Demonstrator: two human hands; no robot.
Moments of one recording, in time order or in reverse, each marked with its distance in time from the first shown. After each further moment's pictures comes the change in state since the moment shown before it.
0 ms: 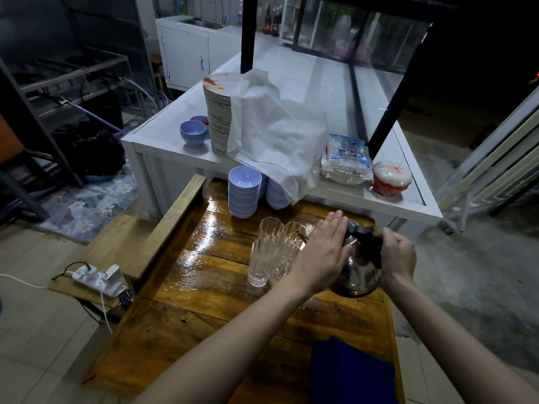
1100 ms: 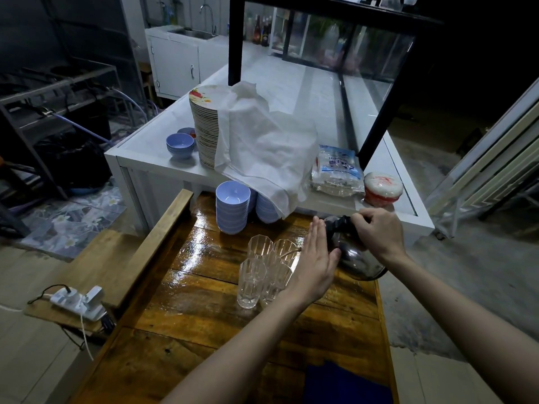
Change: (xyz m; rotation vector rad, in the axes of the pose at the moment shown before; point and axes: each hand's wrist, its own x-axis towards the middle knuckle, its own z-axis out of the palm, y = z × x) left_hand 0.034 -0.012 0.019 -0.325 -0.019 -0.228; right_hand 0.079 -0.038 0.016 -0.523 -0.147 -0.557
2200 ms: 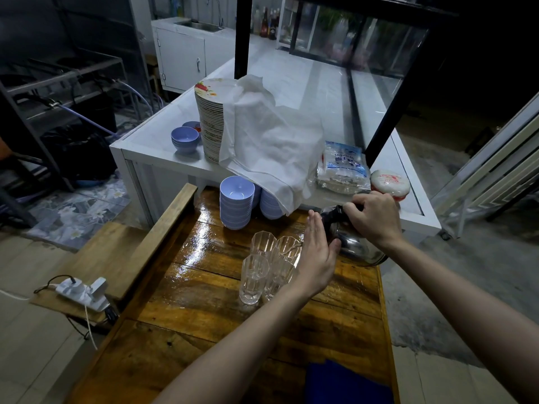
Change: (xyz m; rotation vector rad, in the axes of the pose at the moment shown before) left_hand 0.005 0.003 -0.004 -0.122 0.053 -0.085; right_hand 0.025 -0.020 0.005 -0.122 -0.012 -0.205
